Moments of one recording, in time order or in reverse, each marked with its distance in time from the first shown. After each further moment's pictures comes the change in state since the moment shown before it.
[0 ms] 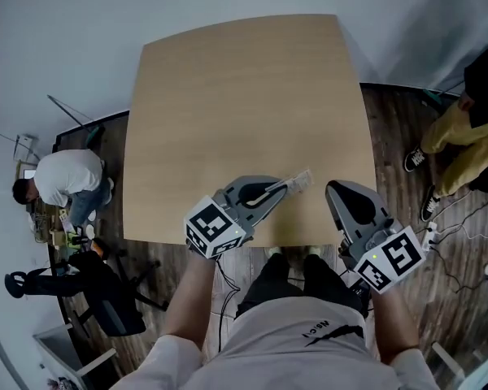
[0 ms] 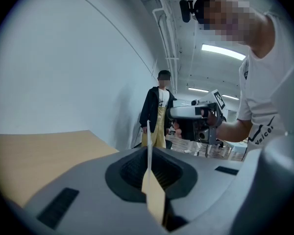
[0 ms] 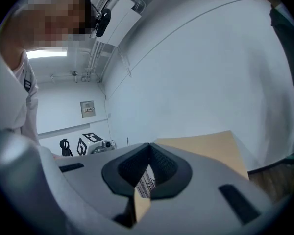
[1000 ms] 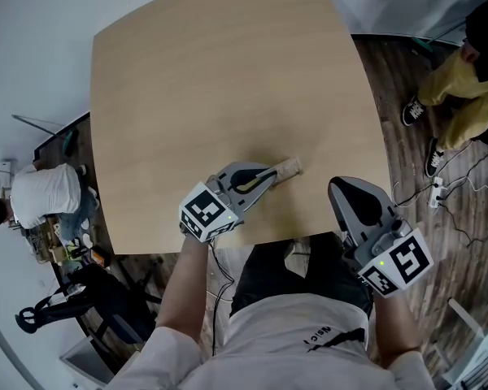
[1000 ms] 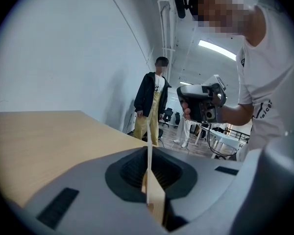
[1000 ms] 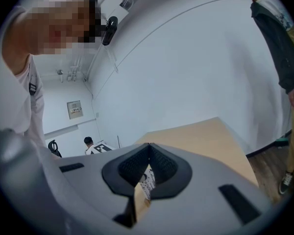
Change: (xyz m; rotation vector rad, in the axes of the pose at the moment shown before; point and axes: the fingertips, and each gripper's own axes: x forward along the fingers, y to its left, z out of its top) left arm 0.036 0.056 -0.132 -0.011 0.107 -0.150; right arm 0.016 -0.032 -0.082 0.087 0.027 -0.127
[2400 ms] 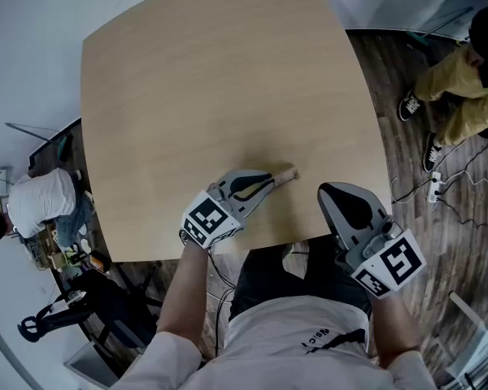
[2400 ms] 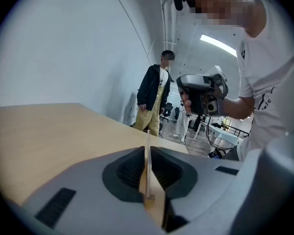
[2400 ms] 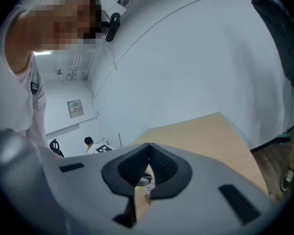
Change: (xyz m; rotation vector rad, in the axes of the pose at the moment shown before) left arm 0.014 0.003 -0.035 -0.012 0.071 -0.010; right arm 0.012 -0.004 -0.021 0.015 0.034 0.016
